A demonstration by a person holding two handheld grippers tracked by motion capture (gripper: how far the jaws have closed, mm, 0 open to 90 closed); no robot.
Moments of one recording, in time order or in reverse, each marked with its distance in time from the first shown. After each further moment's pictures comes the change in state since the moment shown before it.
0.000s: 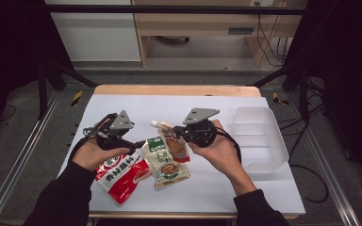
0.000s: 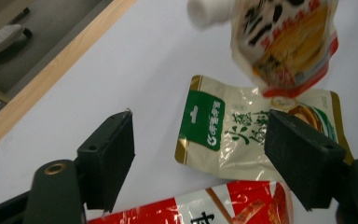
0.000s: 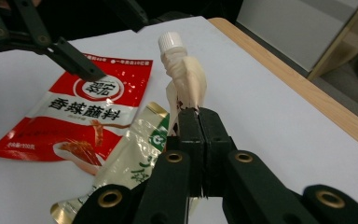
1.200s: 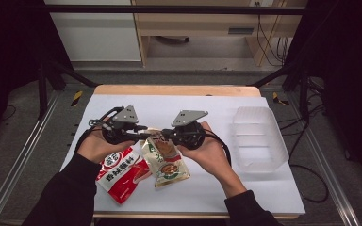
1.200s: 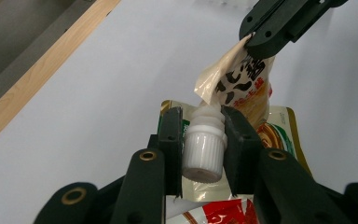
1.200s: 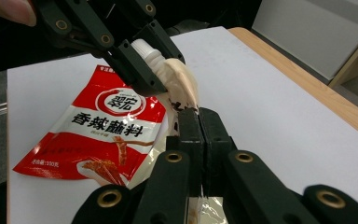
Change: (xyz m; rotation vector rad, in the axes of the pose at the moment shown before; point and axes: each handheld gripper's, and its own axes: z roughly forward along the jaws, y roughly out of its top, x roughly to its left) left arm 0.003 0.025 -0.001 -0.011 -0.139 0.039; right arm 0.017 0.009 0.016 -0.026 0.052 0.009
